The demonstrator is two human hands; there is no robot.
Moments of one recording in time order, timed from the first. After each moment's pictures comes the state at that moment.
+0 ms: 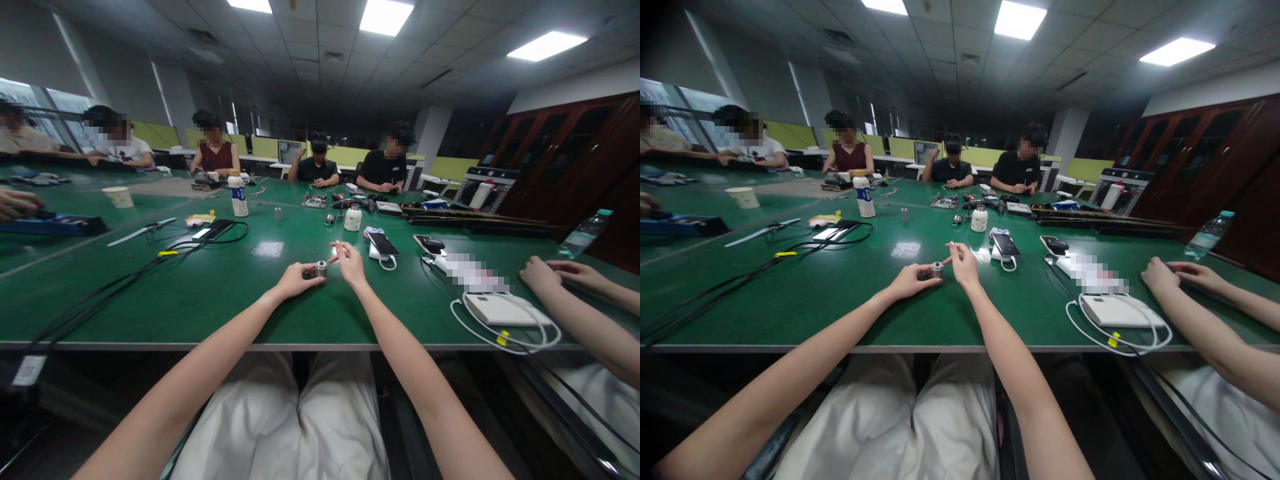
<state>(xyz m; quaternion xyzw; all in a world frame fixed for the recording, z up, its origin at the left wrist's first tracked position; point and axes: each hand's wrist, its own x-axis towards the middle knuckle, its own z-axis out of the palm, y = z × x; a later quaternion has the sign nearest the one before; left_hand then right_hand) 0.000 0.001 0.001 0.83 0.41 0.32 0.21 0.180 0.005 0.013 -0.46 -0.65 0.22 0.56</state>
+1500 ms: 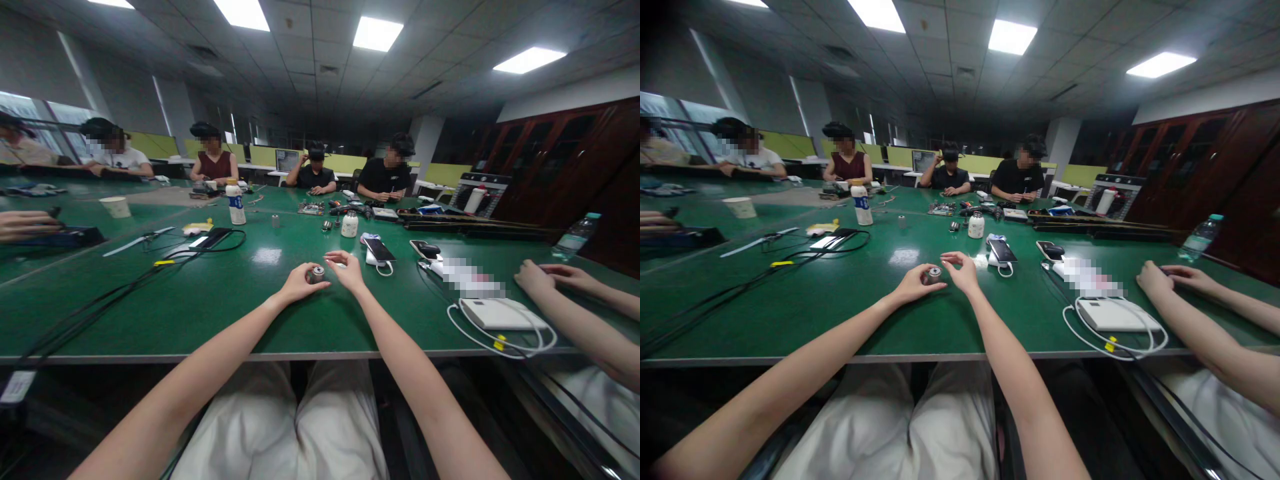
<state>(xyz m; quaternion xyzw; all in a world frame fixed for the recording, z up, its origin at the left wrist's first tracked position) 0.017 0.015 -0.011 0.81 0.41 0.39 0.18 0.190 0.023 0.002 -0.41 -0.67 0.25 0.56</state>
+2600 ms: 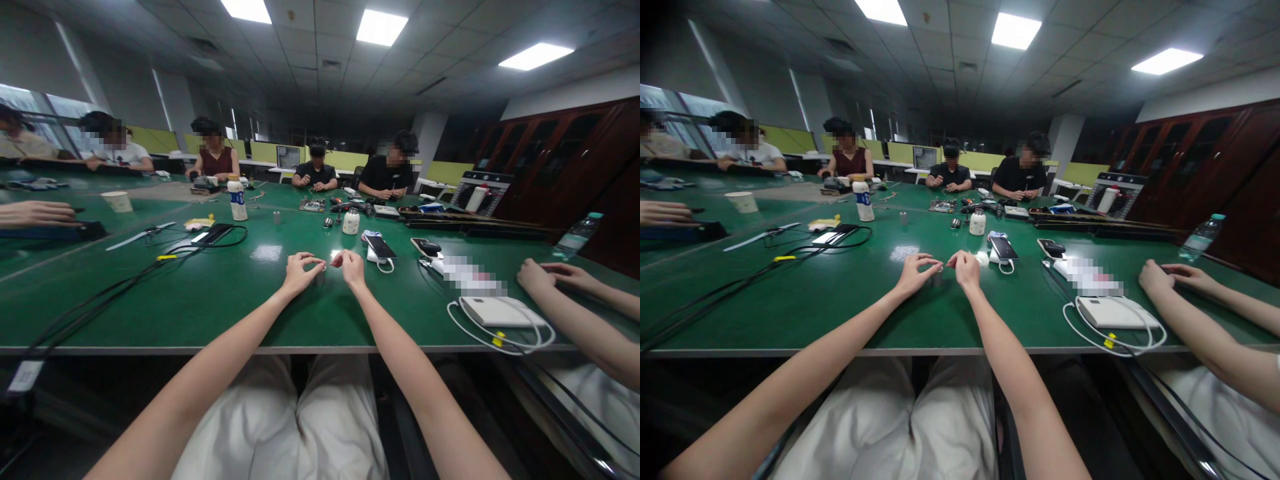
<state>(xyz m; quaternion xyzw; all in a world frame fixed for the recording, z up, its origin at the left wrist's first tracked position) 0.024 0.012 -0.002 0.73 0.48 0.47 0.12 0.187 0.009 0.010 -0.51 -0.61 0.21 0.58</state>
